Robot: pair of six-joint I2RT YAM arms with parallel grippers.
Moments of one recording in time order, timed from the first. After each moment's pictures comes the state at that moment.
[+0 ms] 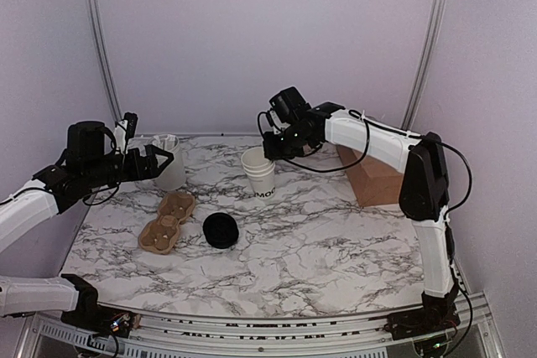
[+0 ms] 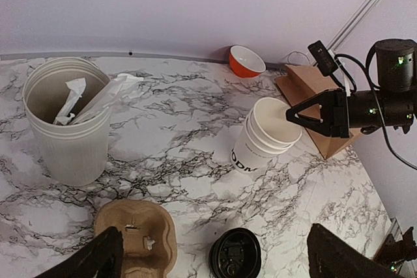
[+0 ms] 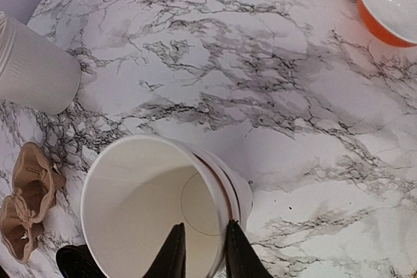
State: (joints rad) left arm -0.36 1.00 0.79 -0.22 0.24 -0.38; right arm 0.72 2.20 2.06 -0.72 0.04 0.41
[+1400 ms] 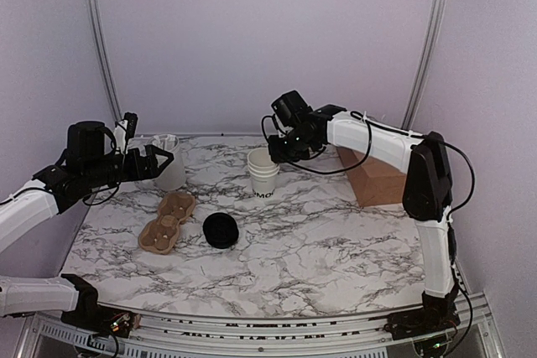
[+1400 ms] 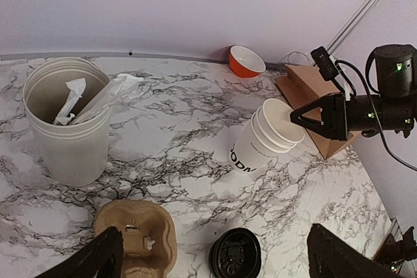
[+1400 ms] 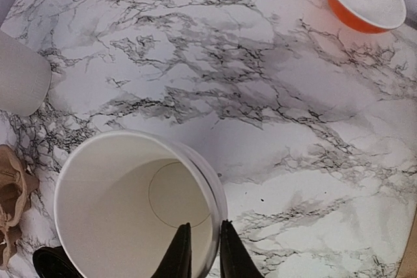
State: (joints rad) left arm -0.36 1.00 0.79 -0.22 0.24 -0.37; right arm 0.71 2.17 2.01 -0.73 0.13 0.42
